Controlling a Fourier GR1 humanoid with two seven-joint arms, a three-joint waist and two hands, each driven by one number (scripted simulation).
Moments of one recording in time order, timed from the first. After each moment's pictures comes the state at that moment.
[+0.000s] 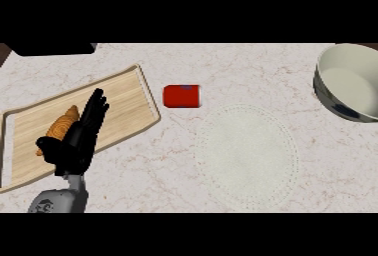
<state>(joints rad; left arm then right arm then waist) -0.11 0.09 0.00 -1.57 -0.02 0.06 0.10 0.34 -0.99 -0.49 -1.82 -0.37 0.62 -0.69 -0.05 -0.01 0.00</state>
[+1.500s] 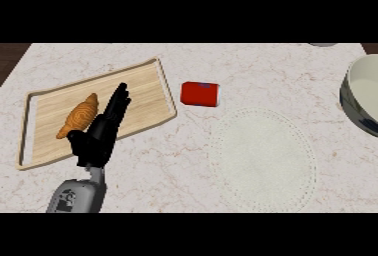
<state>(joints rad) -0.18 0.04 -0.07 -1.54 -0.07 0.05 0.10 -0.31 -1.12 -0.19 -1.24 -0.06 0.41 -0.66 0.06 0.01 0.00</state>
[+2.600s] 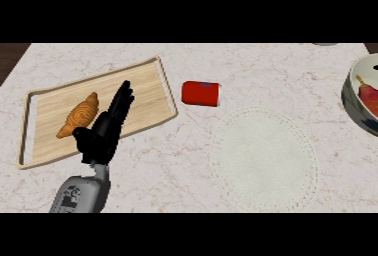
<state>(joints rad) -0.20 0.02 -0.07 -1.51 -0.08 0.06 0.09 -0.72 -0.90 0.08 -0.52 0.29 0.38 -0.90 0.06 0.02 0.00</state>
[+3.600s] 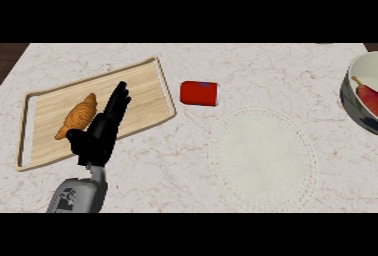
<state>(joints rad) -0.19 0.03 -0.06 -1.53 -0.07 0.06 0.09 -0.83 -0.99 -0.06 -0.35 -0.03 0.66 -0.67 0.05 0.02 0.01</state>
